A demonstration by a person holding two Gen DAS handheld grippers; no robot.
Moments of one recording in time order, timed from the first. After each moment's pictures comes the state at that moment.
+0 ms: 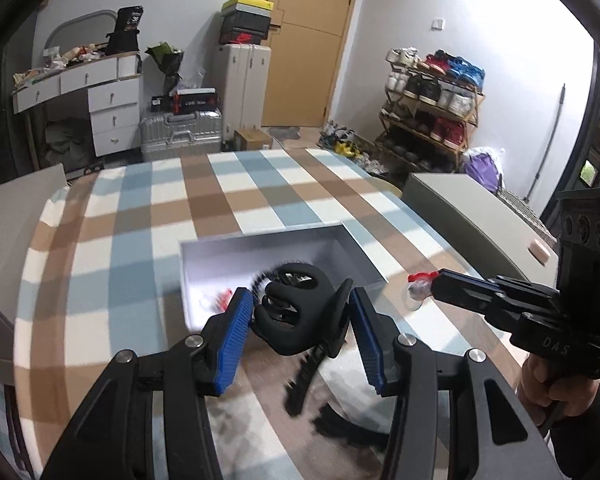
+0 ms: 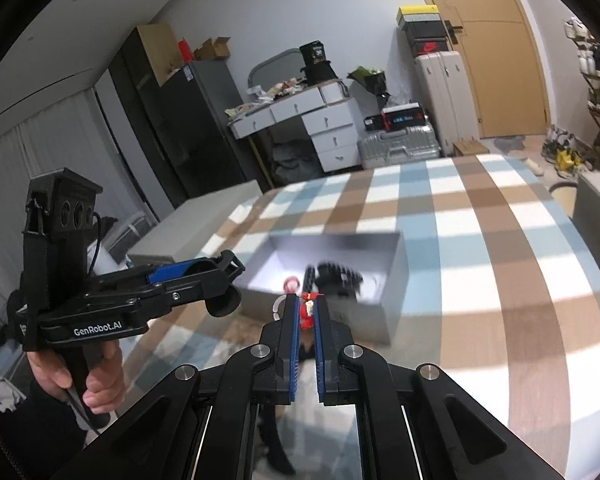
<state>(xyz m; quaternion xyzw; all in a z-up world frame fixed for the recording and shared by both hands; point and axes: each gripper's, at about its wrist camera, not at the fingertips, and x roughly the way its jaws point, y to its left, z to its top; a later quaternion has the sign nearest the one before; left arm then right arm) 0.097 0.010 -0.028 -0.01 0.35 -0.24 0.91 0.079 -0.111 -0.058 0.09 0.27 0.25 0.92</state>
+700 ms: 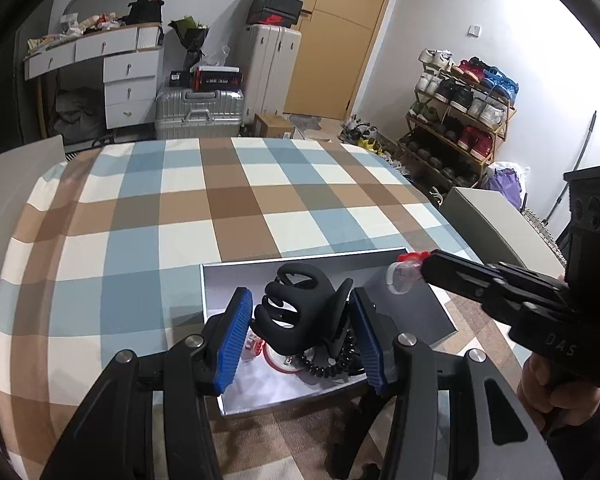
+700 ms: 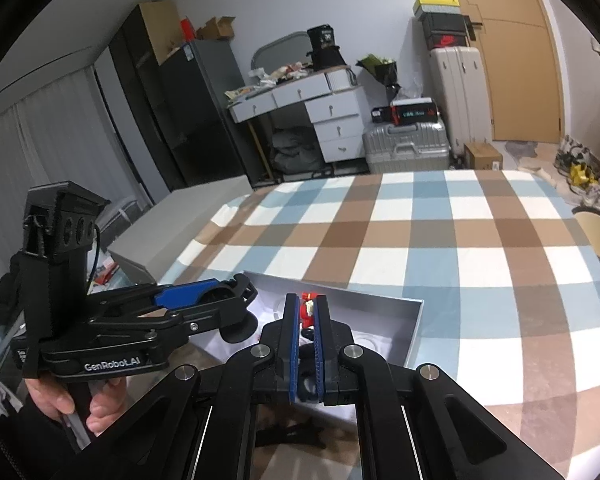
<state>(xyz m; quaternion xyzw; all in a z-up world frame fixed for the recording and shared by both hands) 0.148 0.022 -0.055 -0.05 0.38 -0.22 0.90 0.167 -0.083 -0.066 0.06 0.30 0.25 0.92</state>
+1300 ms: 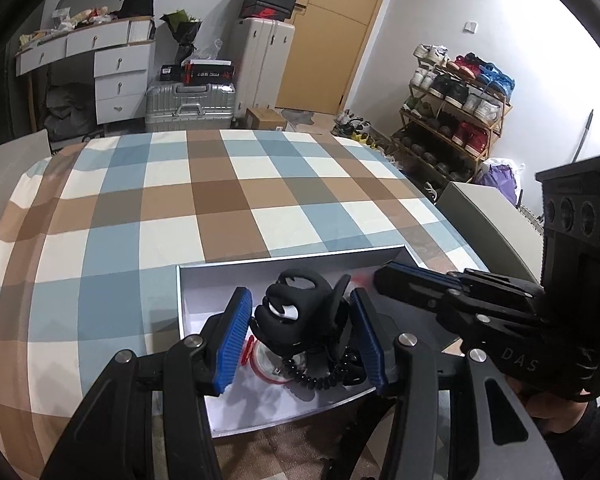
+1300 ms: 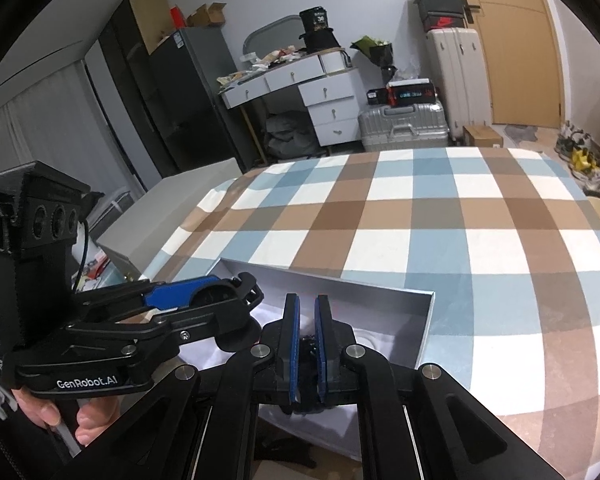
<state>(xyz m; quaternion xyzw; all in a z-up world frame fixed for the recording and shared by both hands) 0.153 0.013 -0.058 -0.04 0.39 -0.23 0.89 0.188 -0.076 -0.086 0.07 0.33 0.25 0.91</state>
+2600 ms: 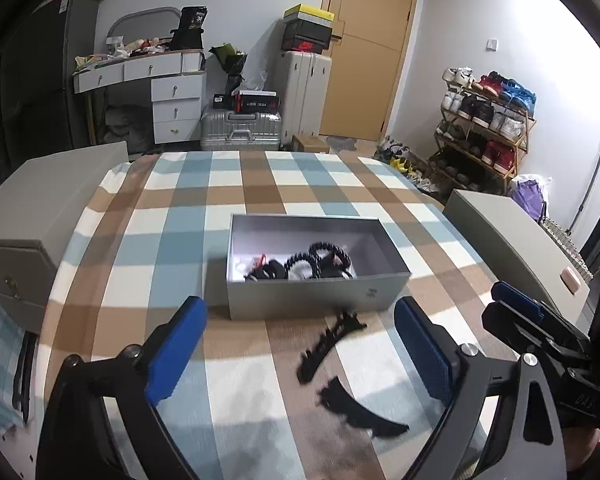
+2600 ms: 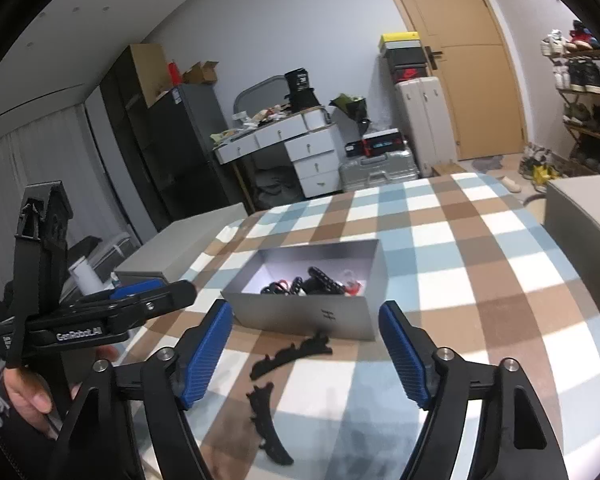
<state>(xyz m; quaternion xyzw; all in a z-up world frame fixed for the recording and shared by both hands) 0.050 0.014 -0.030 -0.03 0.34 -0.13 0.93 0.029 -0.126 -0.068 0.11 0.23 0.20 0.95</state>
